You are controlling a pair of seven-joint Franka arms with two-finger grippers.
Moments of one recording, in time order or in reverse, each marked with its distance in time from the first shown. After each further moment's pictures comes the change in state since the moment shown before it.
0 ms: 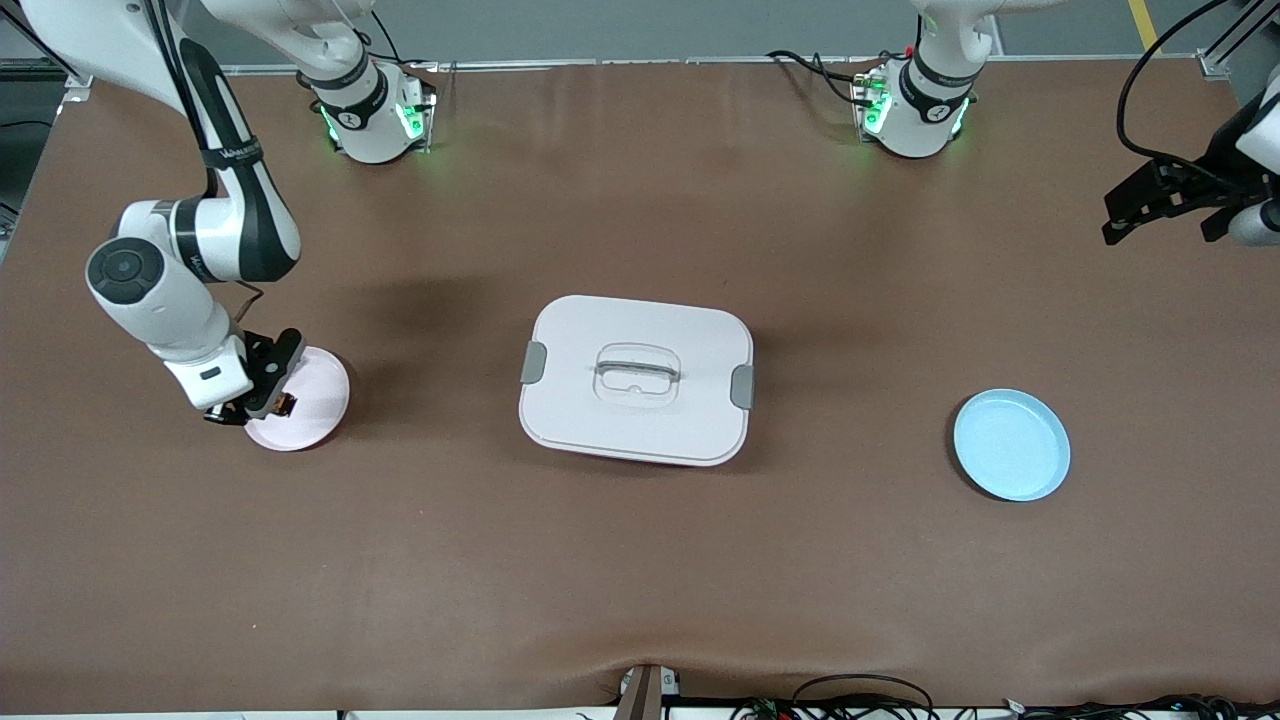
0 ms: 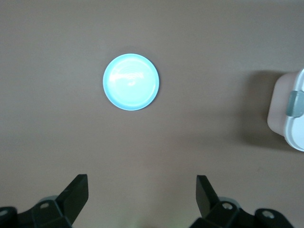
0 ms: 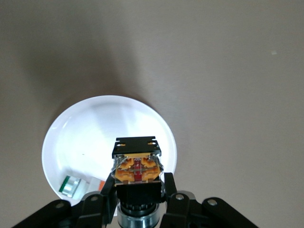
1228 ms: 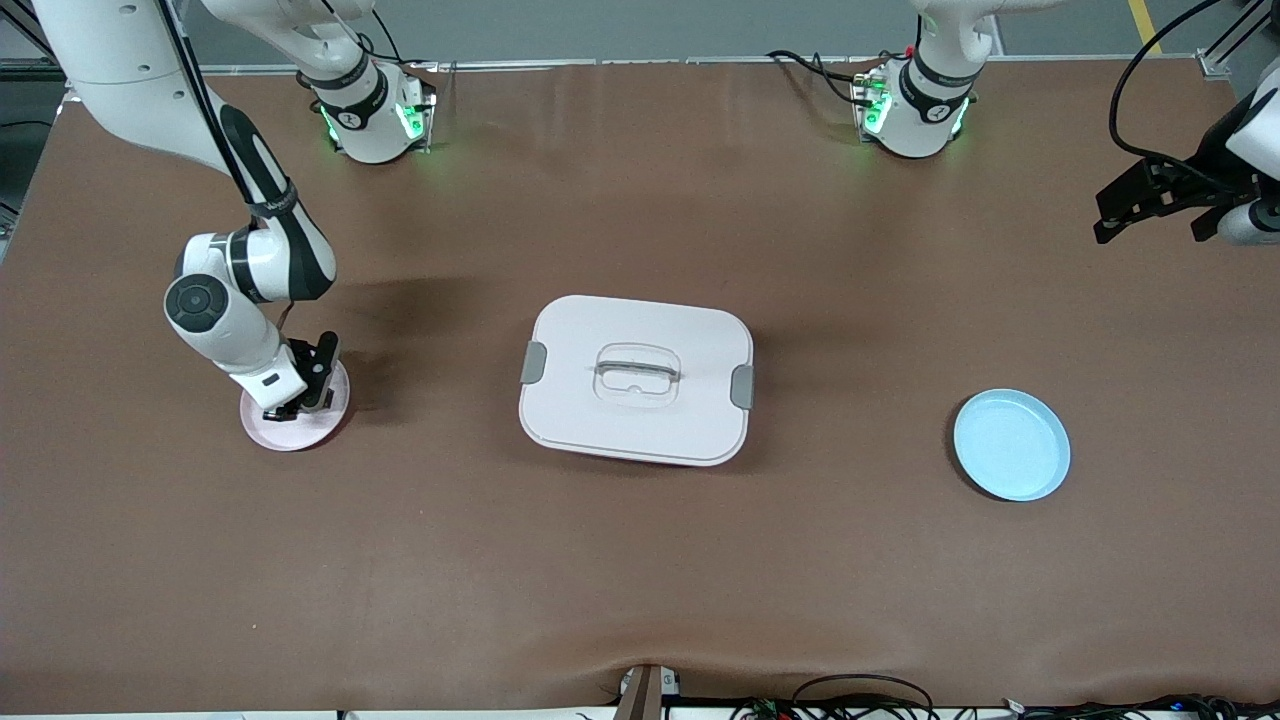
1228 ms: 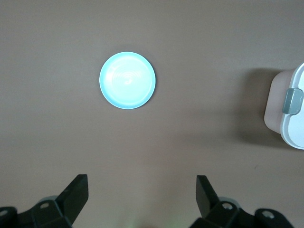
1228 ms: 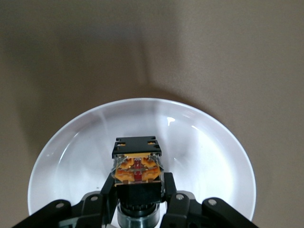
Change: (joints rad) left arm 0.003 -0.003 -0.002 -0.011 -0.004 0.001 -0.002; right arm -0.020 0.179 0.002 -0.066 -0.011 0.192 -0.107
